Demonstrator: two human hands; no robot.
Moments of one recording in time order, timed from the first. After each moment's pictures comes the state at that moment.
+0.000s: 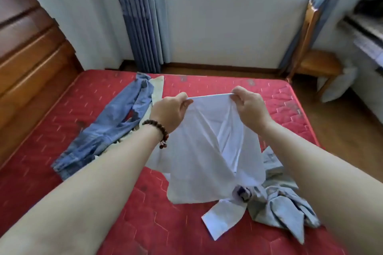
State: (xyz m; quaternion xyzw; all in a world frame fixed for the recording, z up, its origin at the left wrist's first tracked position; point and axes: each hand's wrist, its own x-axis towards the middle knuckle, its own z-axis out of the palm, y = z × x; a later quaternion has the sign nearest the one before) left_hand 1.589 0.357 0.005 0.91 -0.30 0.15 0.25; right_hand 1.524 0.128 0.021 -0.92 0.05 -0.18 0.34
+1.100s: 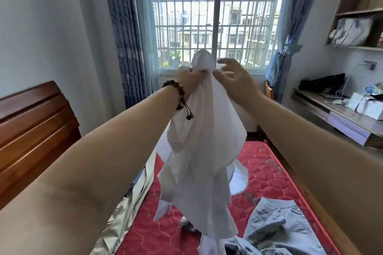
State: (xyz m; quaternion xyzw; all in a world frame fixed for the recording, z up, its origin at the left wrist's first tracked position) left_hand 1.552 0.293 0.297 0.77 -0.21 0.02 0.60; right_hand 1.459 0.165 0.291 -0.84 -0.01 -0.33 0.43
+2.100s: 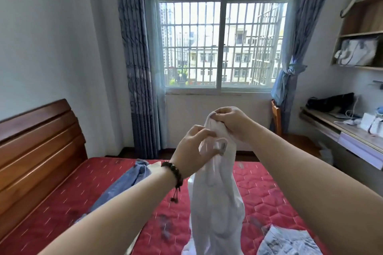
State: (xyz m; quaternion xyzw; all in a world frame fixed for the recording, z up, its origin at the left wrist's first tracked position) left_hand 1.511 0.316 0.192 0.78 -0.43 0.20 0.42; right_hand 1.500 0.152 0.266 -0.77 0.02 -0.12 0.63
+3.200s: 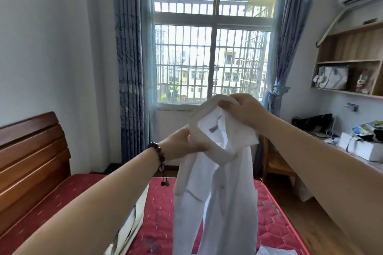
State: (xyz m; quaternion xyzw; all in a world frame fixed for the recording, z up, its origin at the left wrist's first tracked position) left_hand 1.521 0.330 0.266 0.76 -0.44 -0.03 0.48; right_hand 1.437 0.136 0.352 -0.88 -0.03 -0.29 0.38
